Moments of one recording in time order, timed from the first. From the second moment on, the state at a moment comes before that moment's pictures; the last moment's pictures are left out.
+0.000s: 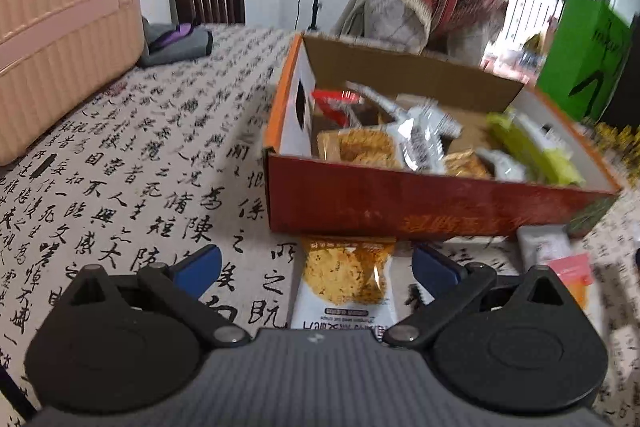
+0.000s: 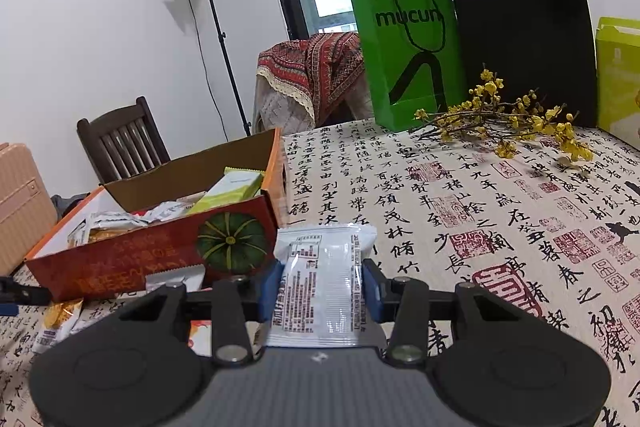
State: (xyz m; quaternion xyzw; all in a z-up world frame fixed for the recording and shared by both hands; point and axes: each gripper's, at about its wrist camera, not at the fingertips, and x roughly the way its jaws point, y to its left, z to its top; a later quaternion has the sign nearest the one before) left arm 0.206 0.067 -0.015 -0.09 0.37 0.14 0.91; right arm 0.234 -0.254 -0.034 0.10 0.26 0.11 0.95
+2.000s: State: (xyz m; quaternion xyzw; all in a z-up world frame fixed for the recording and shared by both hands) left arm 0.246 0.032 0.088 -0.10 0.26 0.06 0.96; right arm 0.277 -0.152 0.048 0.05 0.21 0.20 0.96
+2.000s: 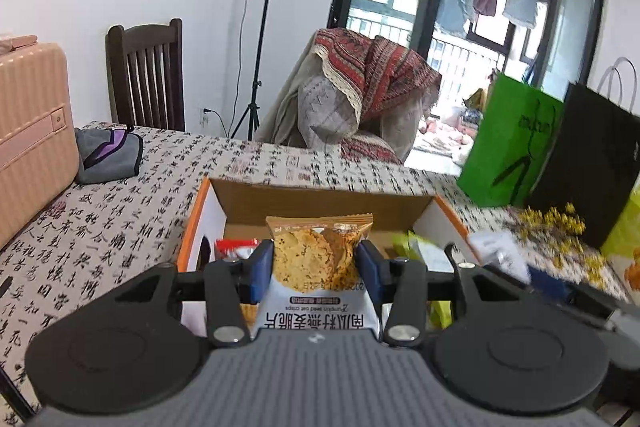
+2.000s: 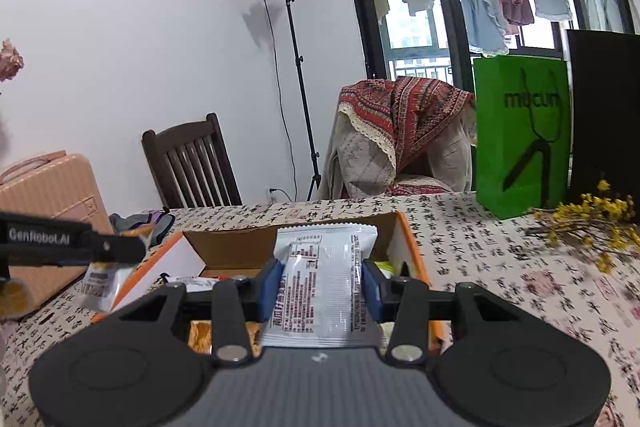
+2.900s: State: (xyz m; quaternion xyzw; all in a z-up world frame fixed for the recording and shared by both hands) left arm 0.278 0.061 0.052 -0.11 0.25 0.10 0.96; right arm 0.327 -0.132 0.010 0.07 0.26 0.19 0.94
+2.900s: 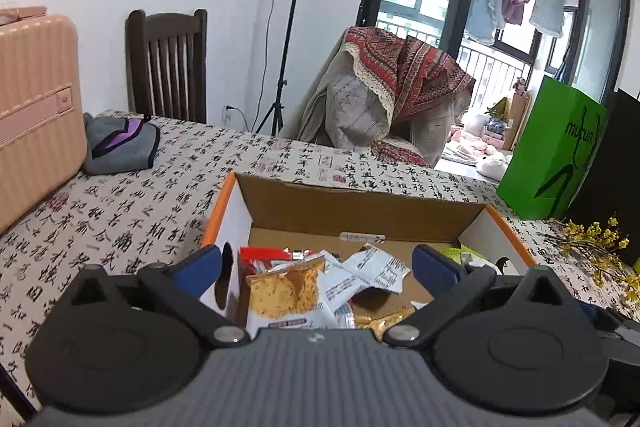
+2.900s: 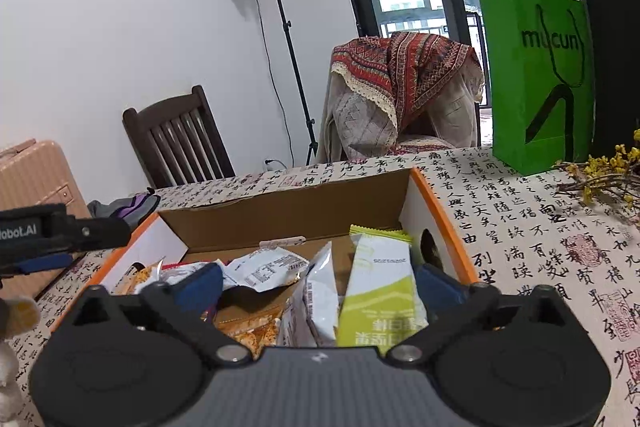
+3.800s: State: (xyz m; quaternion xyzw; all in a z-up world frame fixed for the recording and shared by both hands) left arm 0.158 0.057 0.033 -0.10 0.24 0.05 0.96; right arm 0.230 -0.202 0.015 0.06 0.26 0.19 0.95
